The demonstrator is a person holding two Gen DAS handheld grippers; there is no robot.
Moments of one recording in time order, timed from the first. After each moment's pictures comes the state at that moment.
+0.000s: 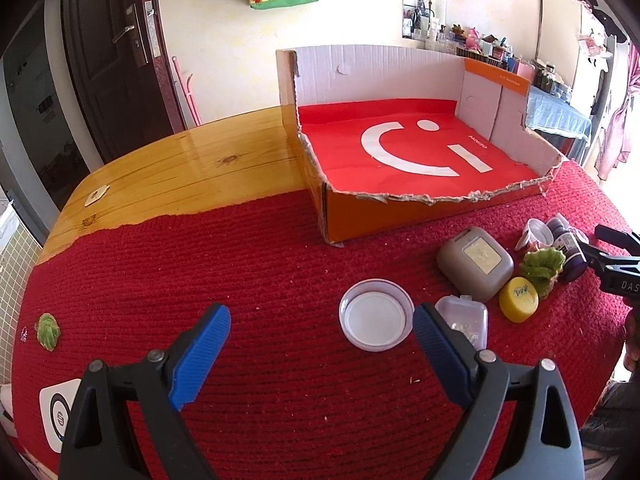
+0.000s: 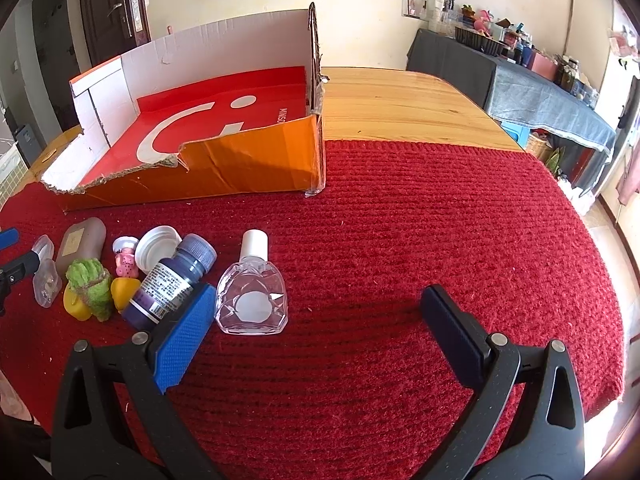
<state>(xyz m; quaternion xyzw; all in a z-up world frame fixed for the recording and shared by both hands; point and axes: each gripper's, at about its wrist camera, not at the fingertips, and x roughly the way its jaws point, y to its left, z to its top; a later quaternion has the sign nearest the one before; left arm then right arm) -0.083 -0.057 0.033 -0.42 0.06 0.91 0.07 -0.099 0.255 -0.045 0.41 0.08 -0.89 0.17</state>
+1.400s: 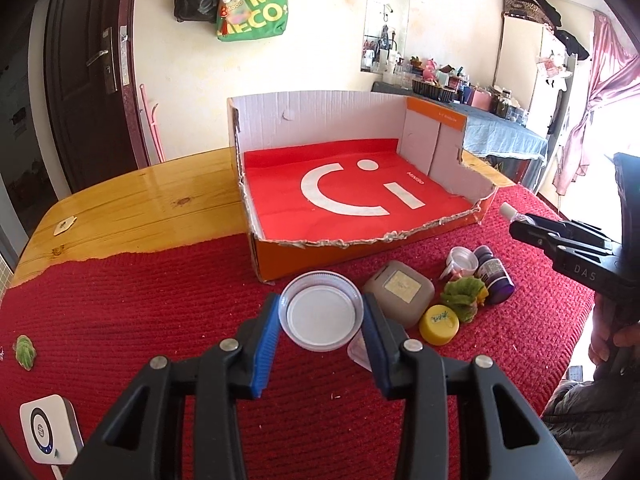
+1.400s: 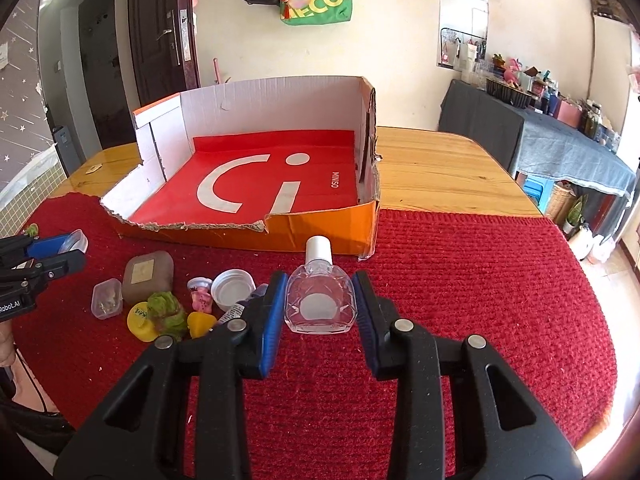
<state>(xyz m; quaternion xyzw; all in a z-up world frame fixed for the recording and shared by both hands) -0.068 -0.036 0.062 -0.35 0.03 0.92 0.14 -0.078 0.239 -0.010 0.33 0.09 -0.91 0.25</state>
